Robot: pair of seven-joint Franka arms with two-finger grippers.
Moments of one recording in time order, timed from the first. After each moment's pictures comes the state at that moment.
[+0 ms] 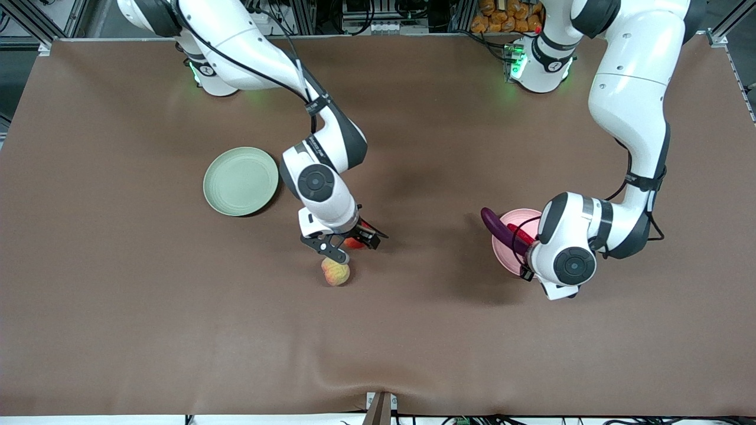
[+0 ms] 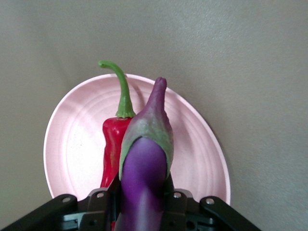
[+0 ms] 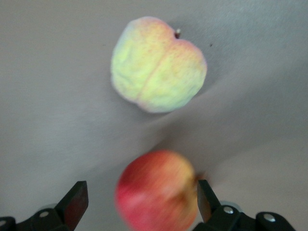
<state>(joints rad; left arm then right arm) -0.16 0.78 -0.12 -1.44 0.15 1.89 -1.42 0.72 0.77 -0.09 -1.47 0.15 2.30 1.05</state>
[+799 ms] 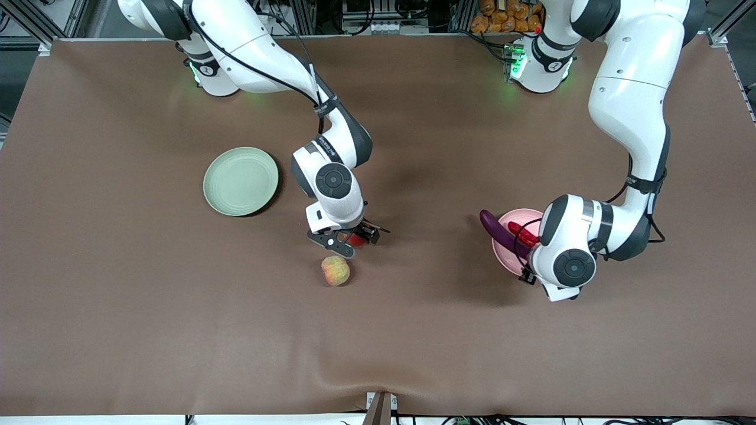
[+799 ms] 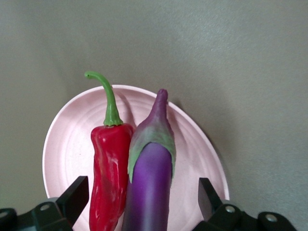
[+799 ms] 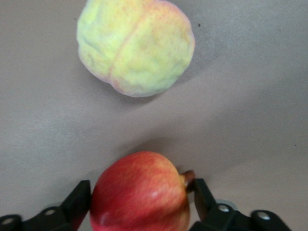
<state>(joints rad) -0.16 0.79 -0.11 -1.43 0.18 1.89 -1.41 0.75 0.79 -0.09 -1.48 0.11 2.30 1.09</state>
